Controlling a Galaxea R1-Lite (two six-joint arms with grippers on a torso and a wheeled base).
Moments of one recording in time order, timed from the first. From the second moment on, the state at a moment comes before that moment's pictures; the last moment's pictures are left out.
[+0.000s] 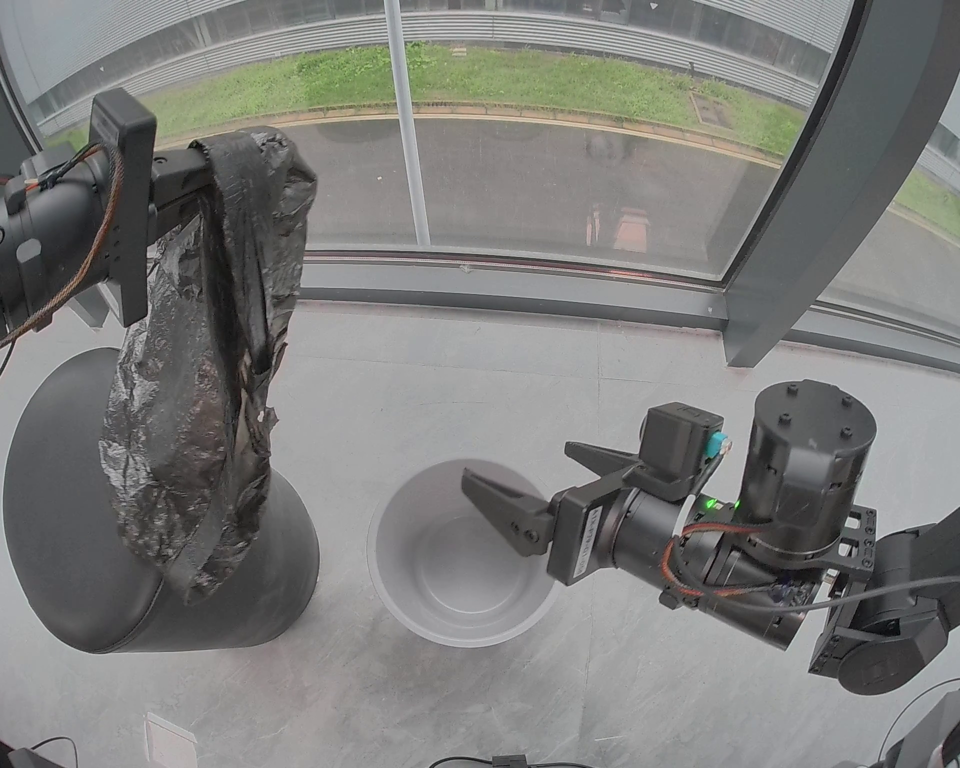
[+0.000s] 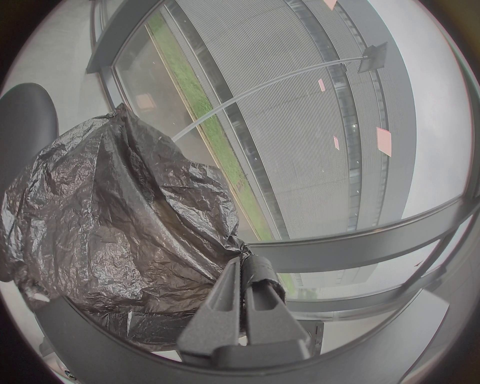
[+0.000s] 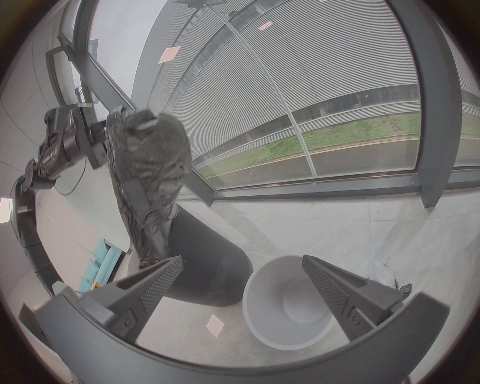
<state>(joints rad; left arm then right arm) -0.57 1.30 -1.24 -0.08 0.01 -1.02 0.90 1.72 -0.71 -0.89 -0.19 0.30</state>
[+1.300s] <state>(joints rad) -0.73 1.32 -1.33 -0.04 0.05 -1.02 1.00 1.93 -0.75 -0.98 -0.30 0.29</state>
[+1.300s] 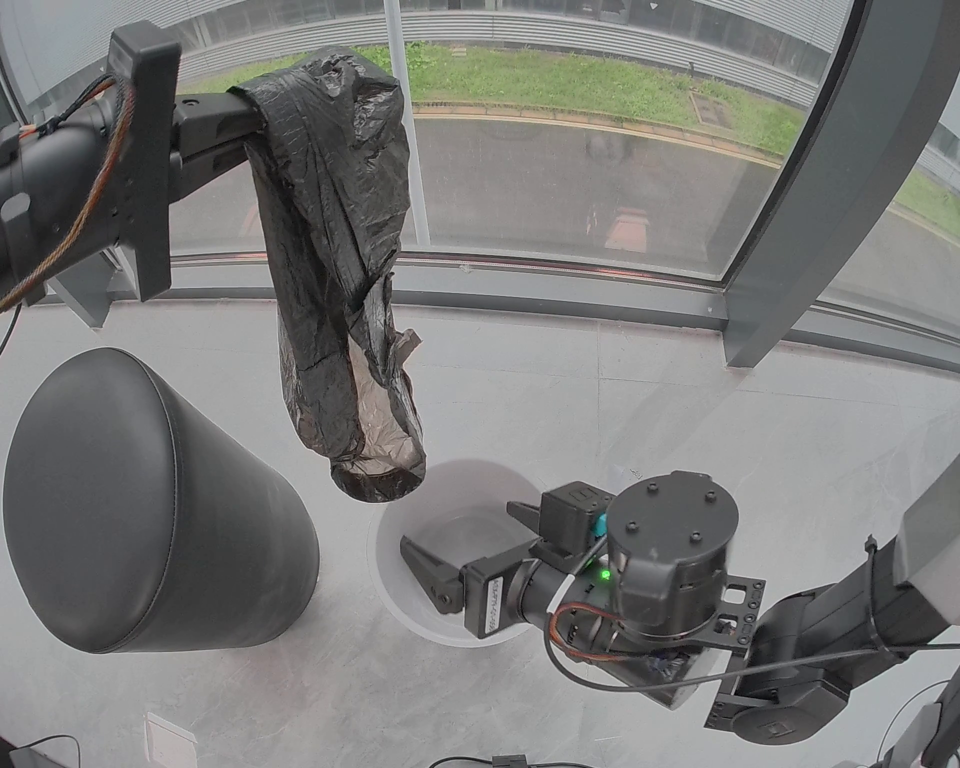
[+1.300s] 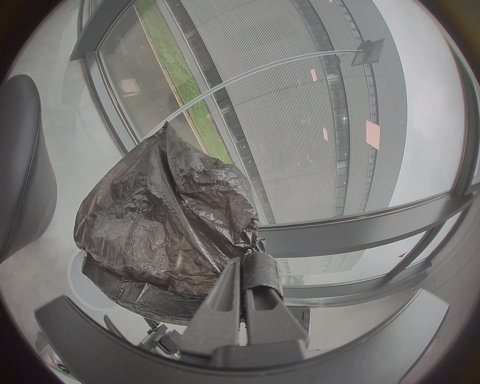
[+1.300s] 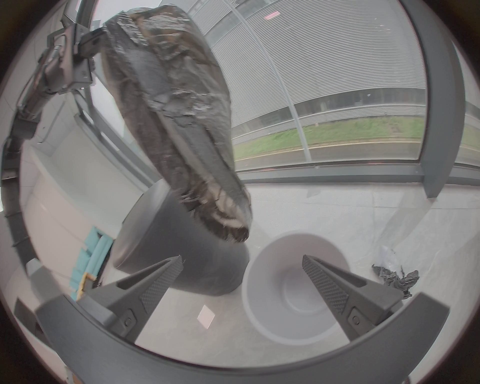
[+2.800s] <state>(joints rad) -0.72 1.24 -1.27 -0.03 0.03 -1.04 0.95 2.14 -0.92 -0.99 -0.38 0.14</state>
